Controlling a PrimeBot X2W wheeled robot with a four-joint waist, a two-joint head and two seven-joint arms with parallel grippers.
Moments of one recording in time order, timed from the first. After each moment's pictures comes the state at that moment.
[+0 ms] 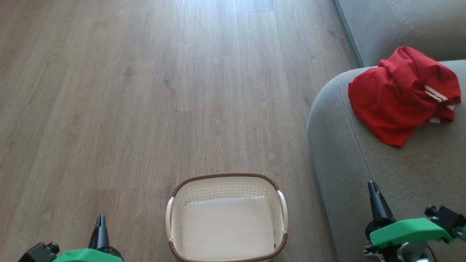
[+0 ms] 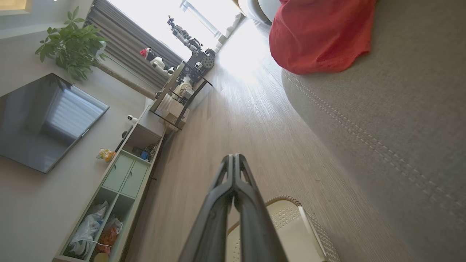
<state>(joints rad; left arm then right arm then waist) 0.05 0.20 -0.20 0.18 -1.08 0.15 -0.08 0.05 -0.05 -0.01 0.29 0.92 0.13 -0.10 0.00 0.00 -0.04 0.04</state>
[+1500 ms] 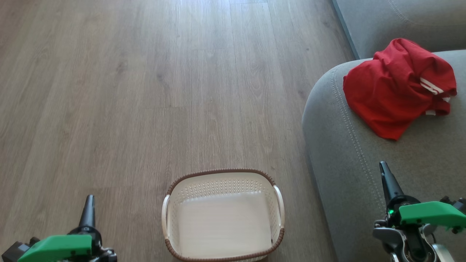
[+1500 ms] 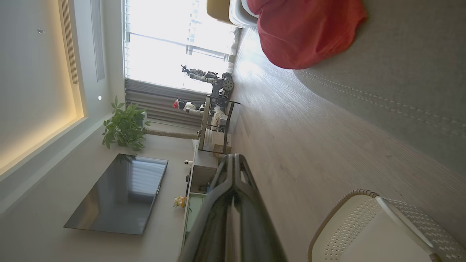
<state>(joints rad) -0.01 0.10 -0.02 0.18 -1.44 0.02 0.04 -0.03 -0.10 -0.02 0.29 1.46 0.13 -0.02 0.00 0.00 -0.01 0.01</state>
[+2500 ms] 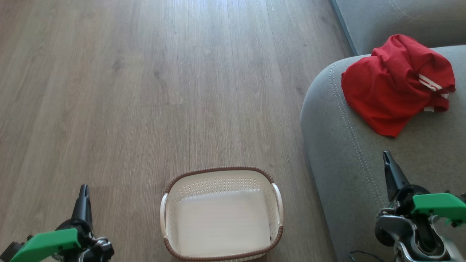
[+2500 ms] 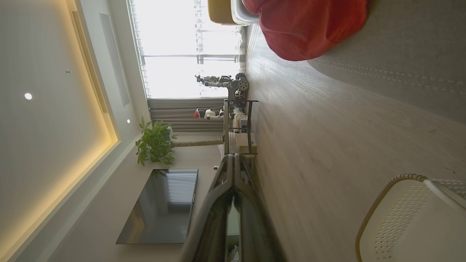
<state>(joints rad) -0.05 0.05 0.07 0.18 -1.62 -0.04 0.10 -0.07 -0.15 0.02 0.28 1.74 0.13 0.00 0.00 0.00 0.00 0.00</state>
